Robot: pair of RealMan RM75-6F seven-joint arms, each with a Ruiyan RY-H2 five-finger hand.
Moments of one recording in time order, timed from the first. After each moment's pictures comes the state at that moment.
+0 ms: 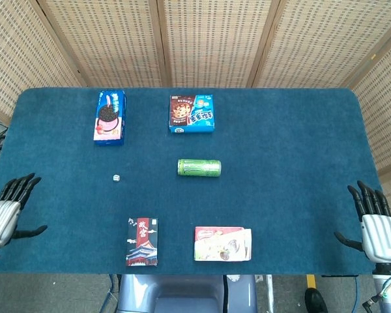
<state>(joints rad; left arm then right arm) -0.22 -1.07 -0.04 -1.58 1.50 1.26 -0.12 0.07 -1.14 0.08 -1.63 -1.47 1.49 -0.04</state>
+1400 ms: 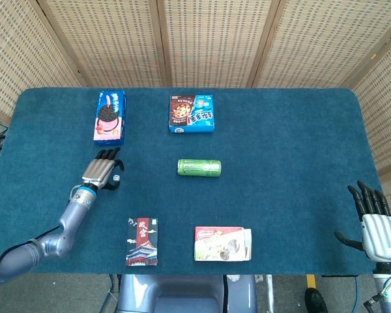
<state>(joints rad) -0.75 -1.61 -0.19 -1.12 0.94 0.71 0.28 0.07 -1.14 0.08 -1.62 -1.46 1.48 -0.01</state>
